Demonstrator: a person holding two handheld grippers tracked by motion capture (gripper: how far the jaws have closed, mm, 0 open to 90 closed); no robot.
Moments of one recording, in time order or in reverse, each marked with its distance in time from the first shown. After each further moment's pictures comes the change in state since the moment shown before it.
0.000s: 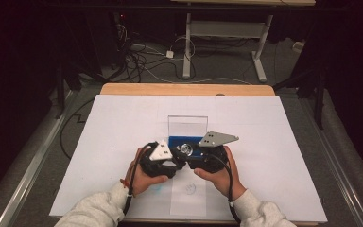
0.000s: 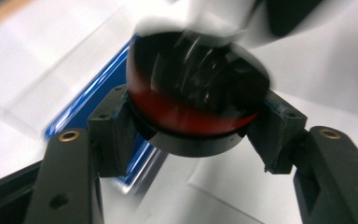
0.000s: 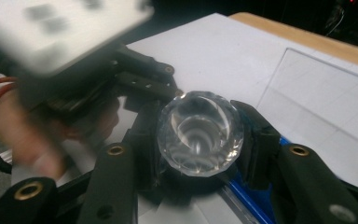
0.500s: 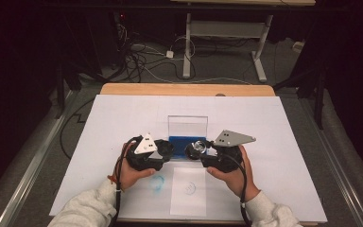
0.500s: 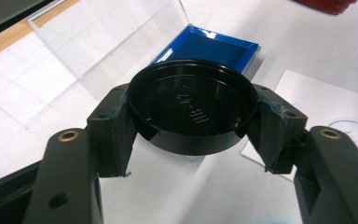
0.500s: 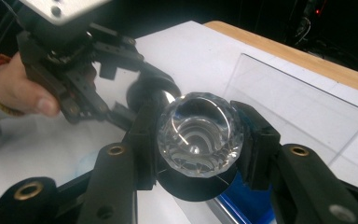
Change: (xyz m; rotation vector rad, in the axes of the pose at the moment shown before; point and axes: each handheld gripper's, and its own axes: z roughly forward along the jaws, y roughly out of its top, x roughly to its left) left arm 0.012 -0.007 -0.020 0.020 0.055 0.068; right arm -0.013 -0.002 -0.032 -0.012 -0.090 -0.008
